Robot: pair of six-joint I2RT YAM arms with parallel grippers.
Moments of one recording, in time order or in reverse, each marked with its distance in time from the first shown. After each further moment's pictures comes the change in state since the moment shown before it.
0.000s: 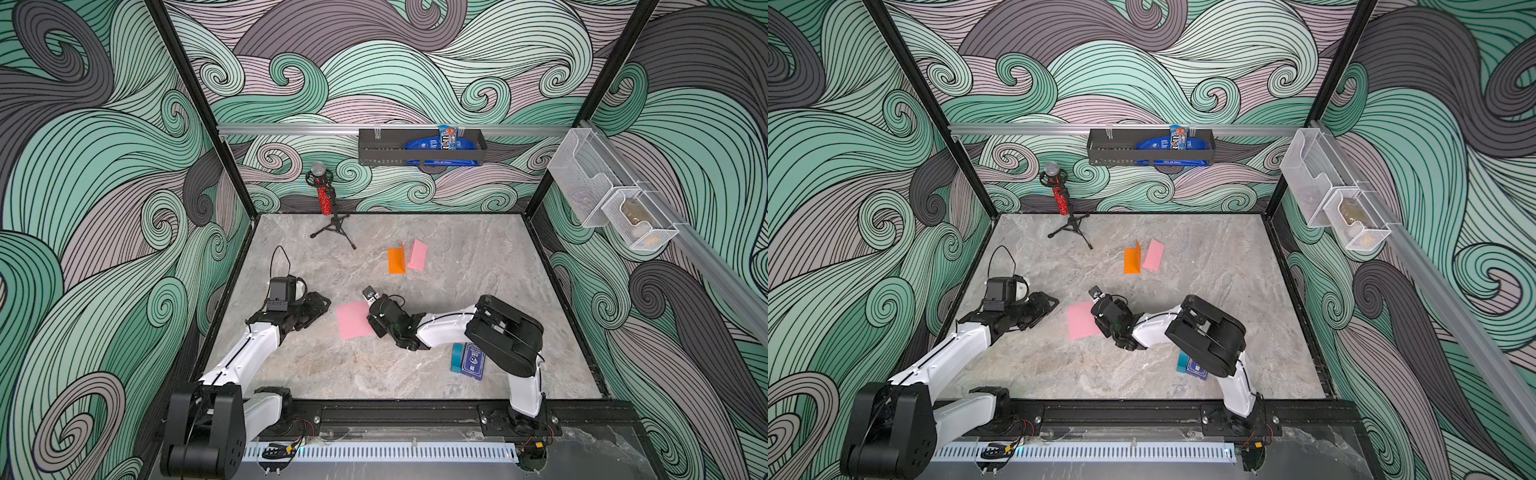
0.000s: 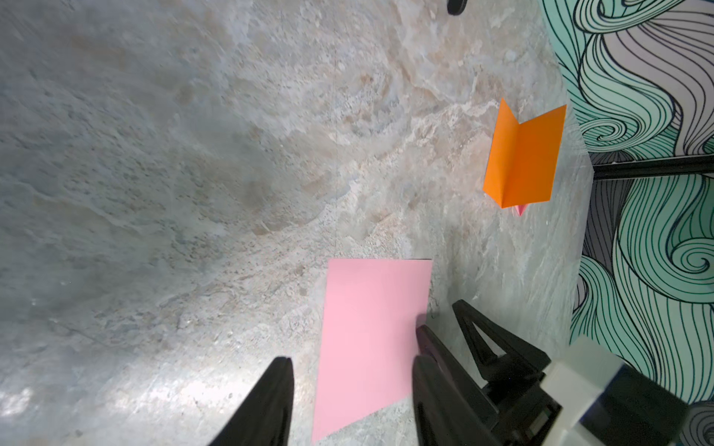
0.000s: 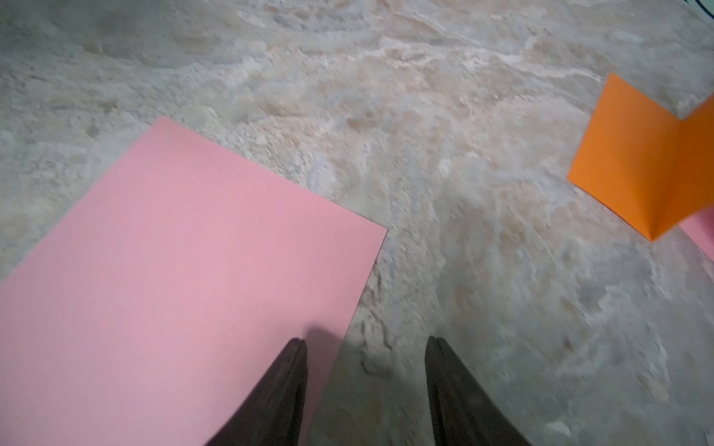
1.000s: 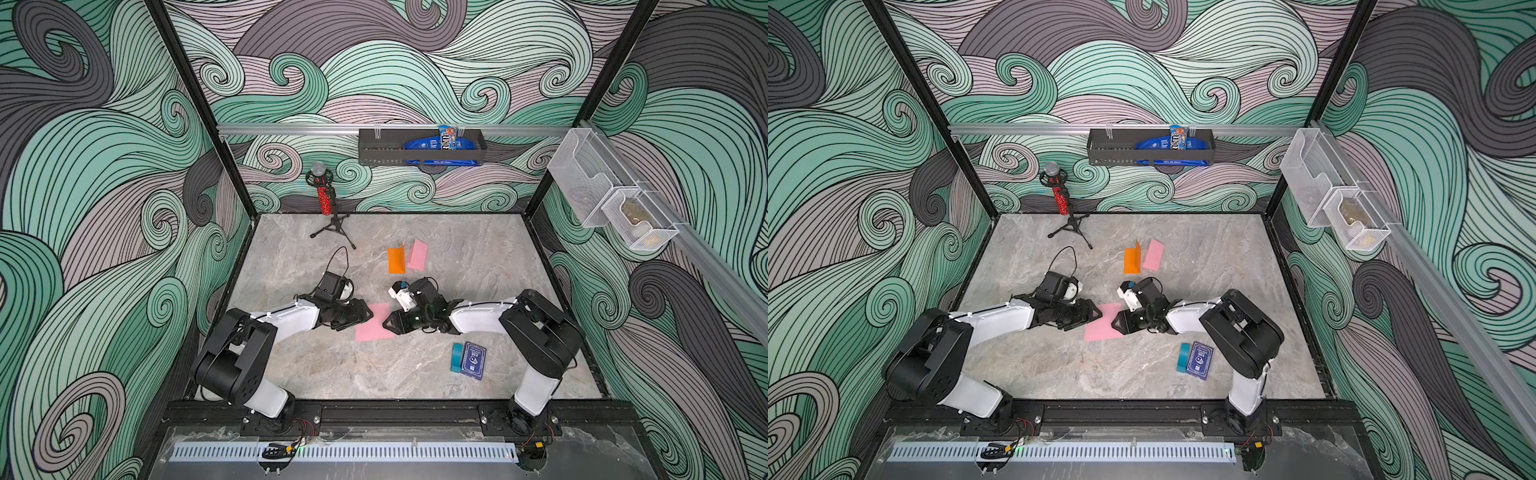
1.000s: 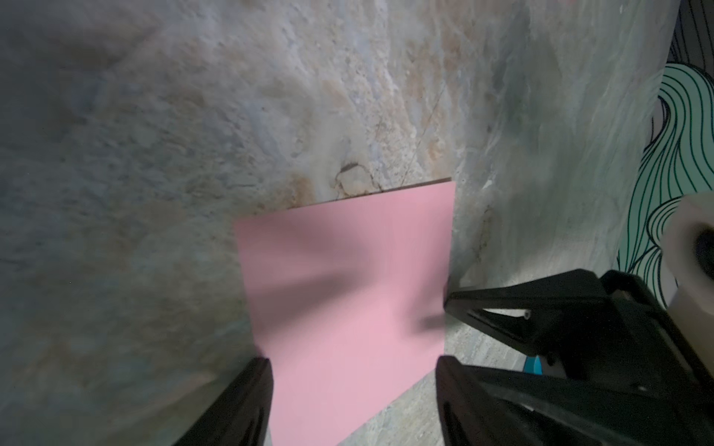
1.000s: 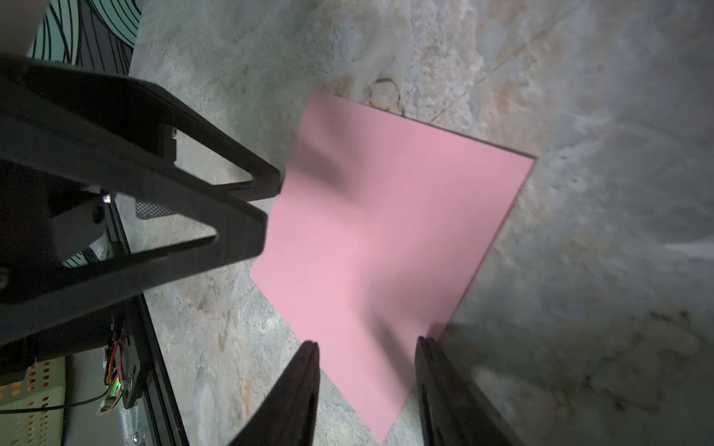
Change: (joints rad) left arm -0.378 0.398 0.153 0.095 0.010 0.045; right arm -0.264 -0.138 -0.126 -0.077 -0.852 0.290
